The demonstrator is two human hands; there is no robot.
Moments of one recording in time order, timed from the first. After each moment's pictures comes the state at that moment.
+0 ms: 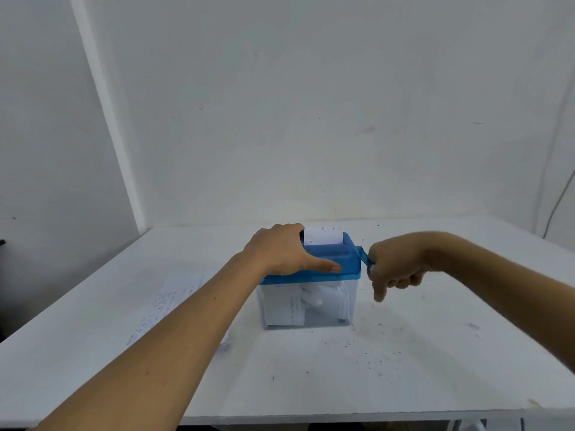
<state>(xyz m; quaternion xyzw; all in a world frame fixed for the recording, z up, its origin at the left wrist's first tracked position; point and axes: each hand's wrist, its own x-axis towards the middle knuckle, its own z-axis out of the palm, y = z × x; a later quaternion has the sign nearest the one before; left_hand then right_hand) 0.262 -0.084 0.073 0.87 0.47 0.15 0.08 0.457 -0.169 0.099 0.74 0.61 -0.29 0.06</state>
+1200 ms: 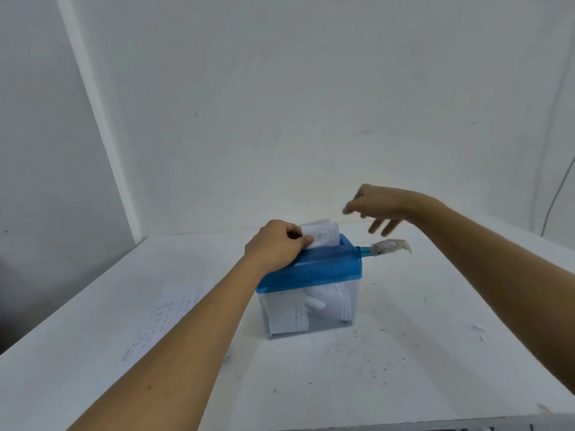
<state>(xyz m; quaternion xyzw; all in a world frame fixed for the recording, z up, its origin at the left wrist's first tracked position) 0.265 -0.065 0.074 0.80 0.48 0.27 0.24 0.473 -0.119 0.142 0.76 0.58 -0.20 -0.20</state>
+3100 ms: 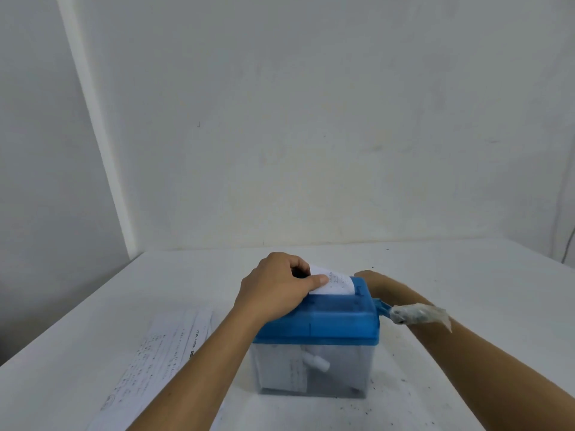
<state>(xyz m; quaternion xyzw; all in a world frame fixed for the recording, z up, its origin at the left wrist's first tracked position) 0.254 -0.066 0.070 0.79 0.49 0.28 0.23 0.503 -0.011 -0.002 0.76 0.53 -0.31 -0.23</state>
